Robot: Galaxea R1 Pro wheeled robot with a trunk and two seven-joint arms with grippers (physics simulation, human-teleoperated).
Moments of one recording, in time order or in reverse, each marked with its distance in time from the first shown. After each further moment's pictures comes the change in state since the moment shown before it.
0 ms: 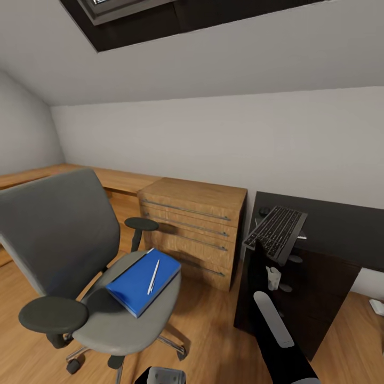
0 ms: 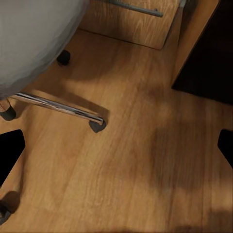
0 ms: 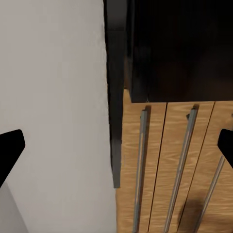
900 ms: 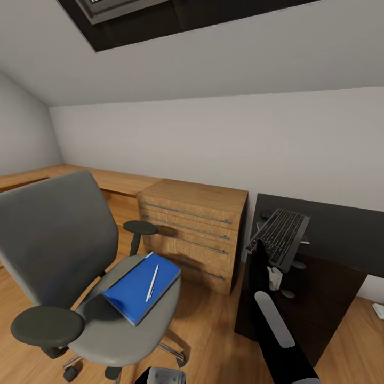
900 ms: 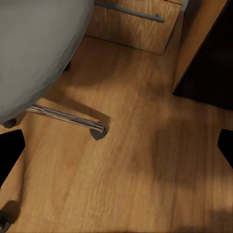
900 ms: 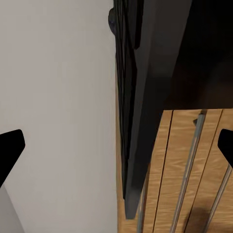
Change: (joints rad) left arm 0.000 0.000 0.000 0.001 0.000 -0.001 0.000; right arm 0.000 -0.002 -0.008 0.000 0.000 -0.003 0.002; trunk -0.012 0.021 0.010
